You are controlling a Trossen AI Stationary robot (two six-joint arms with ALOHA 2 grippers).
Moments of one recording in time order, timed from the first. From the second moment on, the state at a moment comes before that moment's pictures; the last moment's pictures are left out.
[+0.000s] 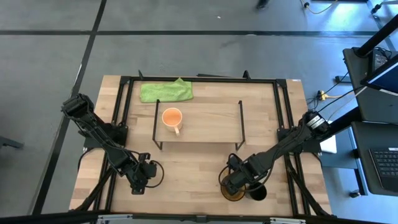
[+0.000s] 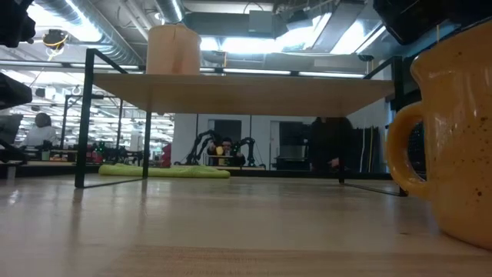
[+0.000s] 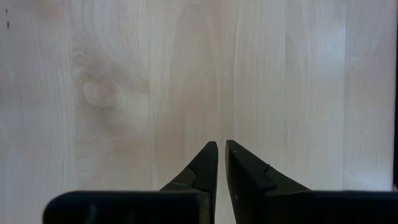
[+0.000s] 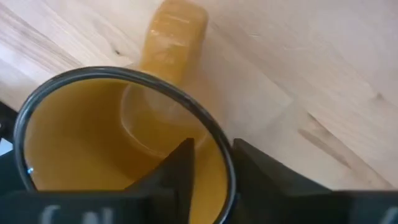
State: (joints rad) left arm -0.82 1.44 0.72 -0.50 -0.15 -0.84; right arm 0.60 1.80 1.35 -0.96 -0.06 1.51
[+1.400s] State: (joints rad) left arm -0.77 1.44 0.72 -0.48 -0.15 -0.84; right arm 0.34 1.80 1.35 -0.81 -0.16 0.66
